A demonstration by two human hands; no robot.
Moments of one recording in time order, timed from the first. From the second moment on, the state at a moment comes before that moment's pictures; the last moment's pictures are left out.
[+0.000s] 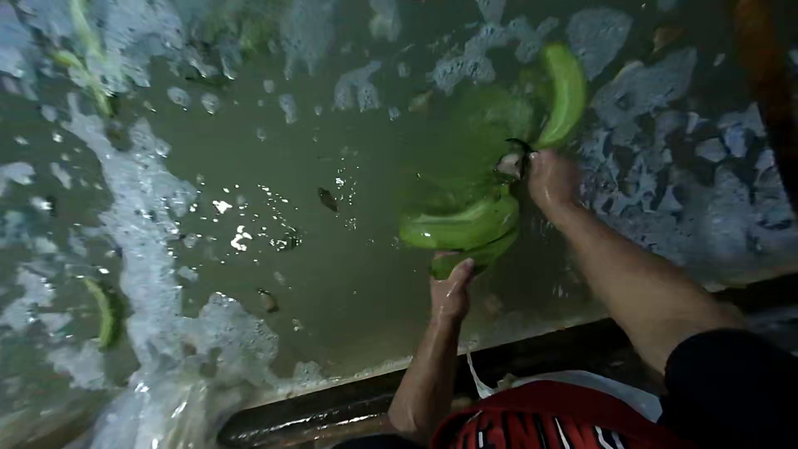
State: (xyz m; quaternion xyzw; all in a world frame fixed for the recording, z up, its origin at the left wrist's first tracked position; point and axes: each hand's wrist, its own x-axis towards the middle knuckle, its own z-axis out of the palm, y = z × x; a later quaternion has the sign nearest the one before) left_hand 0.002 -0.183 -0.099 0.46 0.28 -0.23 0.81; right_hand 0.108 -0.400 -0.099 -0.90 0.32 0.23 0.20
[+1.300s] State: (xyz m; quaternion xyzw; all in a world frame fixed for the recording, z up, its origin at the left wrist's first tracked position) left_hand 0.024 -0.178 -0.098 0.48 0.28 -0.25 0.80; right_hand 0.063 -0.426 -0.114 -0.88 0.33 0.15 0.30
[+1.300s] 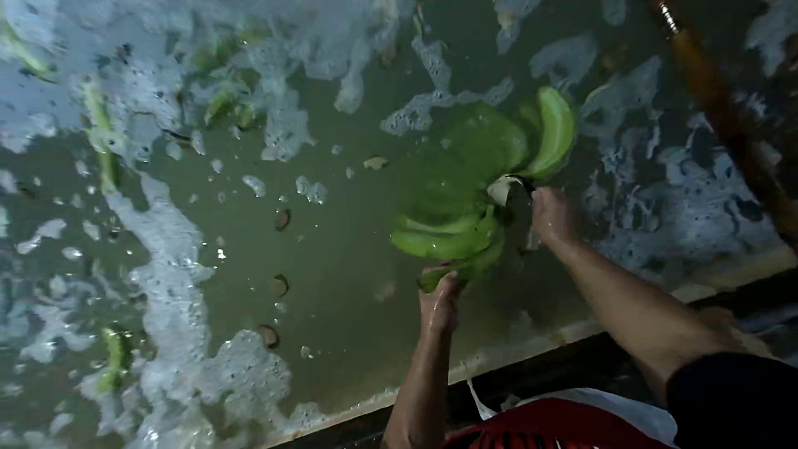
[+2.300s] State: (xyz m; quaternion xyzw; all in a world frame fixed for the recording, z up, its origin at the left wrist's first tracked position) left_hand -0.016 -0.193 -0.123 0.52 0.23 -0.26 0.78; right_hand 0.081 -0.436 -0.092 -0.89 0.30 0.28 0.18
